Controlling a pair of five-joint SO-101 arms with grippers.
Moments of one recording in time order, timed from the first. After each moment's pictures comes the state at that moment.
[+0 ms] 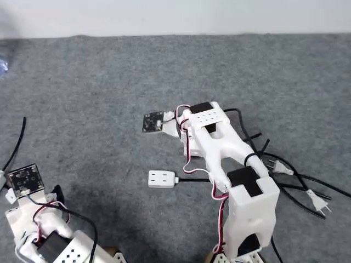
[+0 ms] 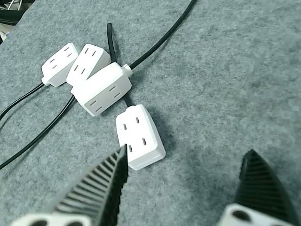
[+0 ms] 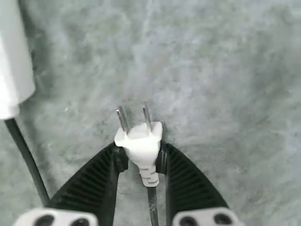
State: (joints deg) left arm -57.1 -103.0 96.8 60.4 -22.5; right arm -21.4 21.0 7.2 63.2 63.4
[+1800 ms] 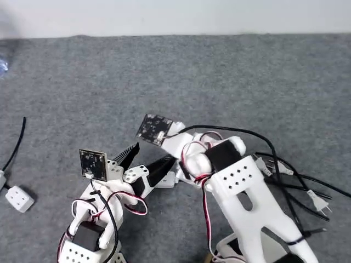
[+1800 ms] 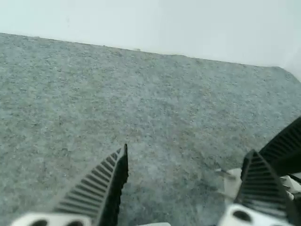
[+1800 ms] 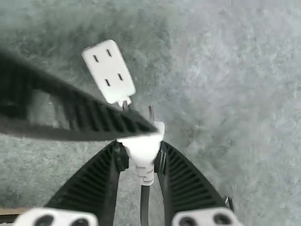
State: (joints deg) left arm 16.5 -103.0 96.5 39.9 22.8; right arm -32.4 -31.9 30.7 79.0 35.0
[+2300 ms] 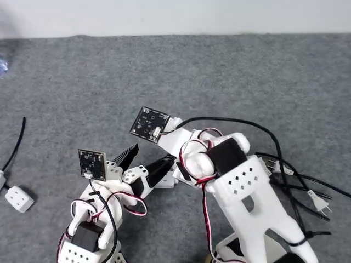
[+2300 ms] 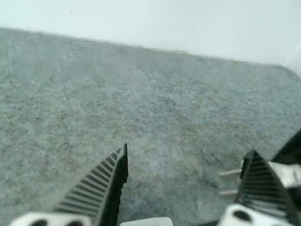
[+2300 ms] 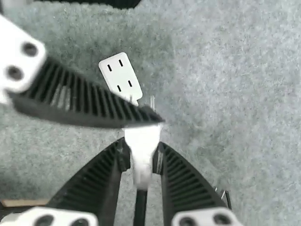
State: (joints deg) left arm 16.4 -103.2 96.2 42.0 23.3; right arm -34.9 -31.9 17.5 89.9 31.8
